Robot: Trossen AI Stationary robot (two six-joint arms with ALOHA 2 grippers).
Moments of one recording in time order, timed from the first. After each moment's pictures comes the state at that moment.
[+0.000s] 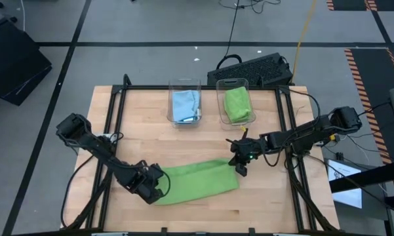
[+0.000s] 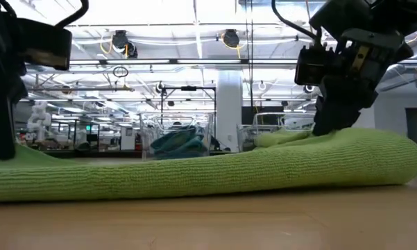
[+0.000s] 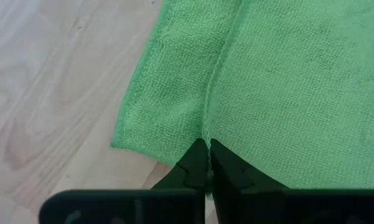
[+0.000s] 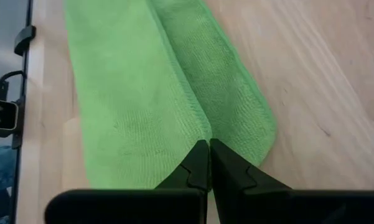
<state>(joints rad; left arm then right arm) -0.67 1.62 0.89 -0.65 -0.27 -1.23 0.15 1.33 0.48 0.04 -0.14 0.60</state>
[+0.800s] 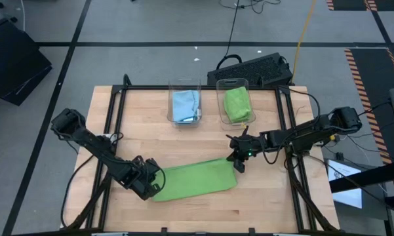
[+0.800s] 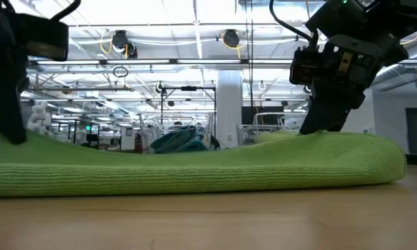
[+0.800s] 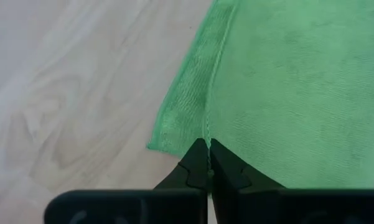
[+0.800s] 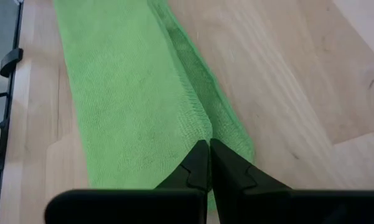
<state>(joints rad) -0.68 1.52 0.83 -0.69 -0.34 -1.26 0.11 1.33 0.48 0.07 -0.10 0.58</state>
